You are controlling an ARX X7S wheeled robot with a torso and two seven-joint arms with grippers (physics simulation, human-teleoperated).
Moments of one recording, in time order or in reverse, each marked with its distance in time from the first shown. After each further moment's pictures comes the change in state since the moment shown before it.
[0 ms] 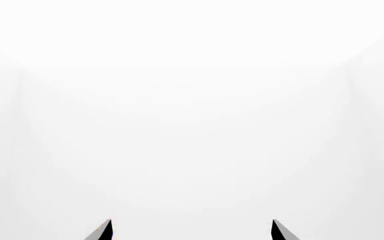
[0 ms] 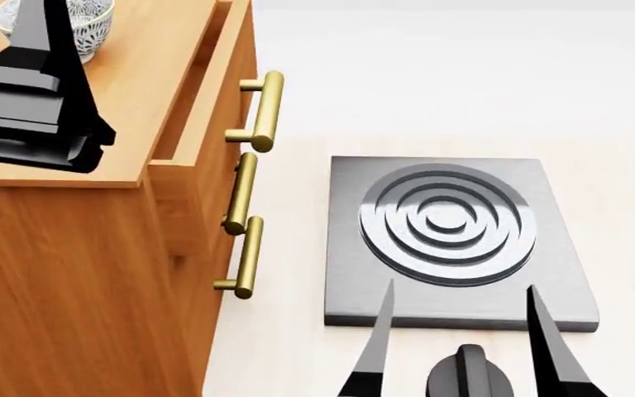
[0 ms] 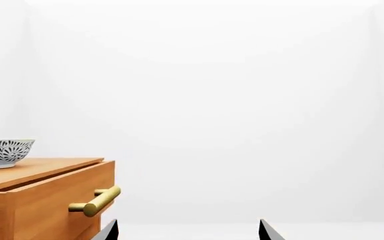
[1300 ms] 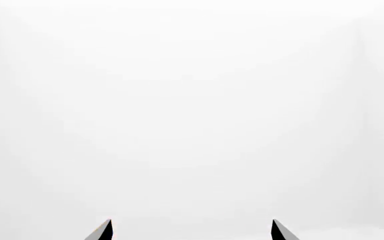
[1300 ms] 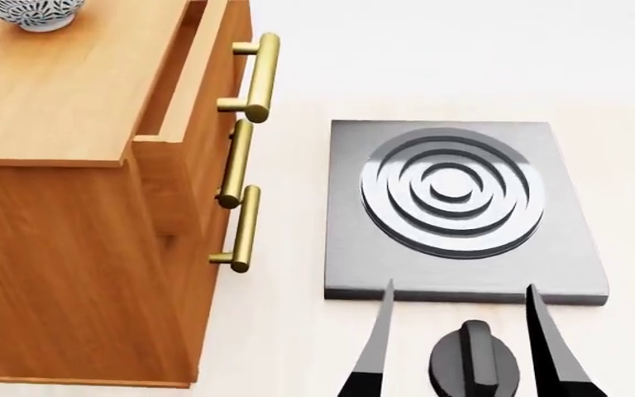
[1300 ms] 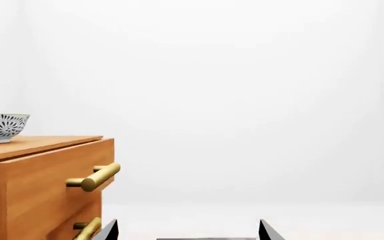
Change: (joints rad) left arm -0.523 0.038 -0.096 -0.518 -0.126 -0.164 0.029; right arm 0.005 0.023 -0.015 0.001 0.015 -0.012 0.022
